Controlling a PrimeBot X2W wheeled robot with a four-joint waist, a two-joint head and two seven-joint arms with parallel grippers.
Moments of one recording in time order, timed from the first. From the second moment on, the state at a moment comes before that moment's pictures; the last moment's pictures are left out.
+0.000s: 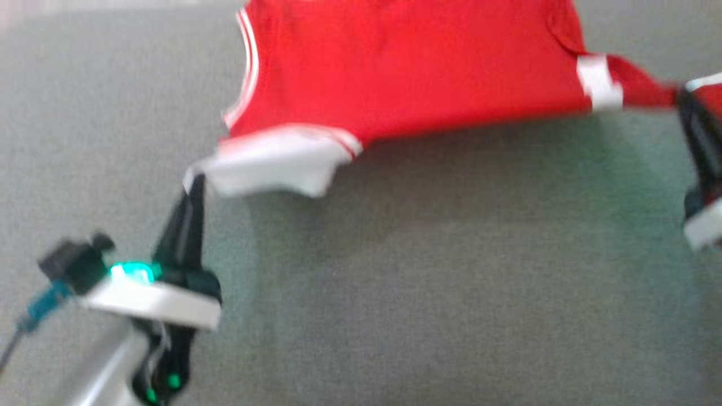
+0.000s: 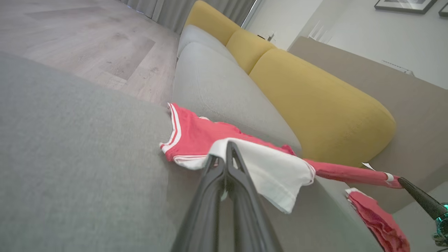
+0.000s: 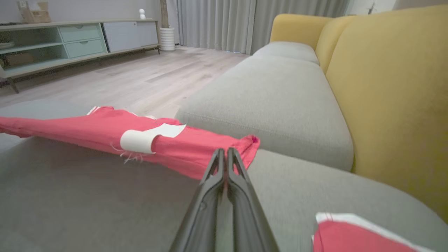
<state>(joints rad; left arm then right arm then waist) -0.30 0.45 -0.53 0.07 -1.04 -0.06 -0.21 -0.52 -0.77 0.55 0.36 0.70 0.13 -0.26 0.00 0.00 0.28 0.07</state>
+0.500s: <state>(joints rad) 0.07 0.49 -0.57 -0.15 -1.05 0.06 -0.21 -0.09 -0.76 0.41 0.24 0.67 0.13 -0.26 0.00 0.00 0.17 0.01</state>
